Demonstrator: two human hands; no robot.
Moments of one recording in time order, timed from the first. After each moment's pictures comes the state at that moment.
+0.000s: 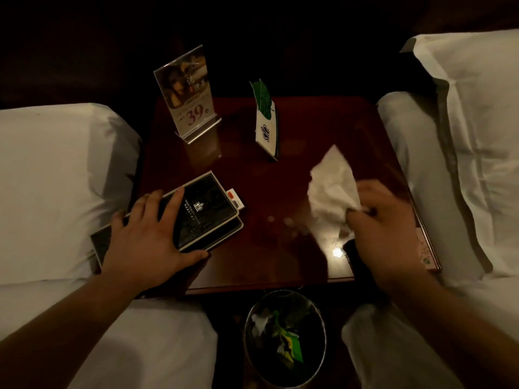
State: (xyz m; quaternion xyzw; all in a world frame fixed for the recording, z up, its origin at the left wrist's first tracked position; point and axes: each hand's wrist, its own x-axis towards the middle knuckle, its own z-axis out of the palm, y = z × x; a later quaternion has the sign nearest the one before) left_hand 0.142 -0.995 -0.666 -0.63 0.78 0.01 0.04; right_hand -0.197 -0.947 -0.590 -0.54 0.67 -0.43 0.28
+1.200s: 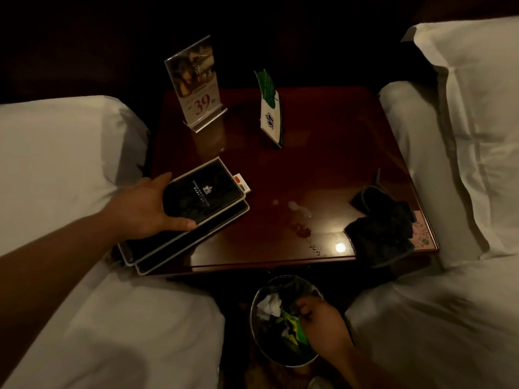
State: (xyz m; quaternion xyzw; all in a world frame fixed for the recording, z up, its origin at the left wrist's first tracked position) left_hand 0.168 -1.034 -0.624 -0.63 0.71 0.29 0.08; right_hand -0.158 -0.806 -0.781 -0.50 0.74 0.00 0.45
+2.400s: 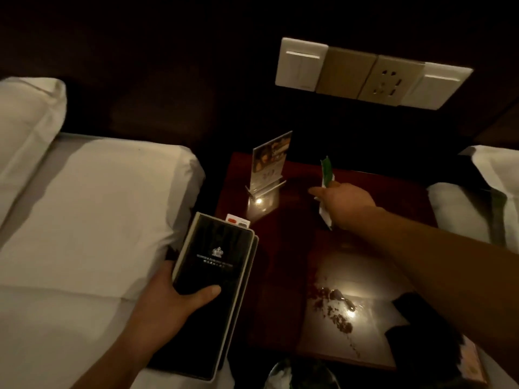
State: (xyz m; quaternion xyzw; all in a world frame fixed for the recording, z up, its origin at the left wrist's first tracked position) left_hand 0.194 -0.959 -0.602 -0.73 0.41 0.46 -0.31; right_hand -0.118 -1.167 -0.581 -0.79 0.58 0.19 0.02
